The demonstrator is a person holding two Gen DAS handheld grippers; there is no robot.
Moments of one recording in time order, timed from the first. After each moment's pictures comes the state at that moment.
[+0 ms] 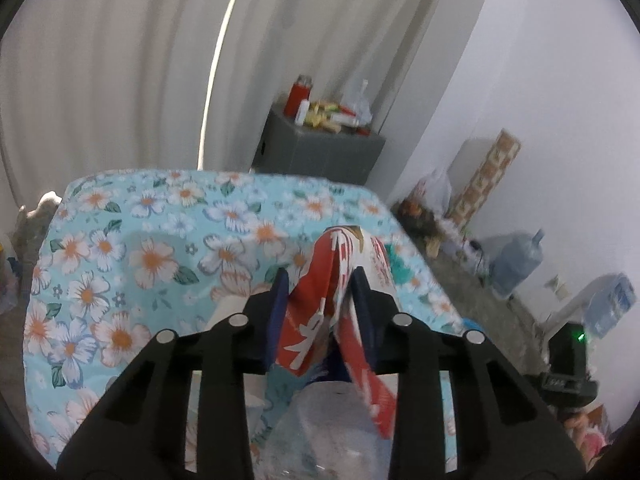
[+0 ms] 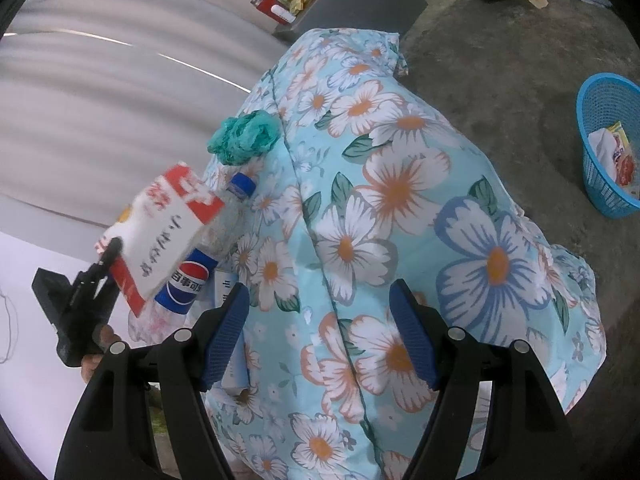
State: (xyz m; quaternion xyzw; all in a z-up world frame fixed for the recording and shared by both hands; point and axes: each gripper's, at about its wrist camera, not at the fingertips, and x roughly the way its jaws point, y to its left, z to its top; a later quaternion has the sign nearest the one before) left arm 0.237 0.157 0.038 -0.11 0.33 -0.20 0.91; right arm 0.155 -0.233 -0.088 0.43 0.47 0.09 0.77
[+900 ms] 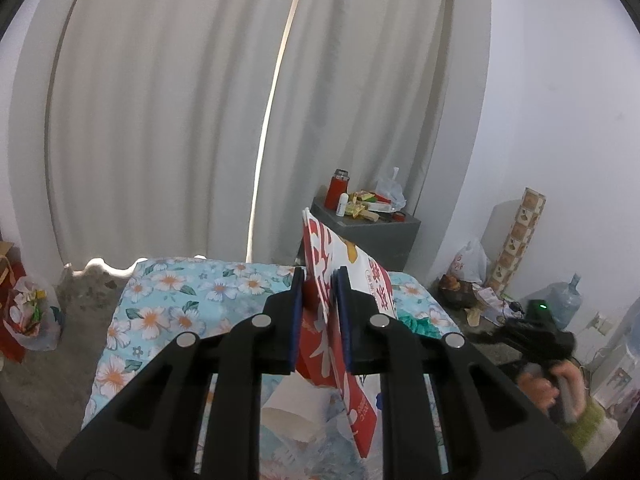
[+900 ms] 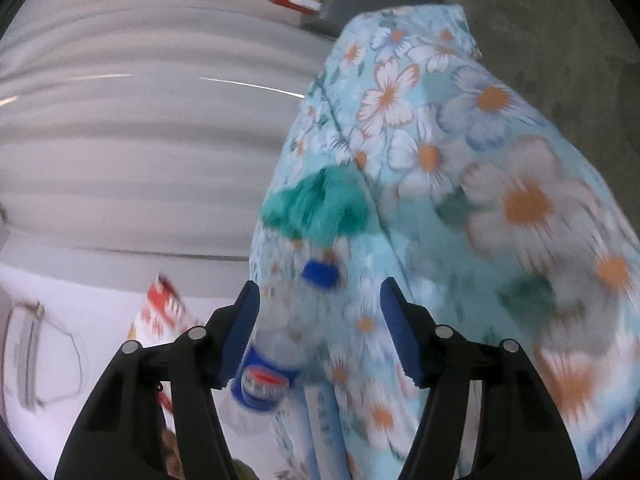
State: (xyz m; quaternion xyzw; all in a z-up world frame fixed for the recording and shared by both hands) left arm 0.182 0.194 0.086 -0.08 0.18 -0.12 0.97; right arm 0.318 -0.225 -0.104 0.54 0.44 0.17 0.70
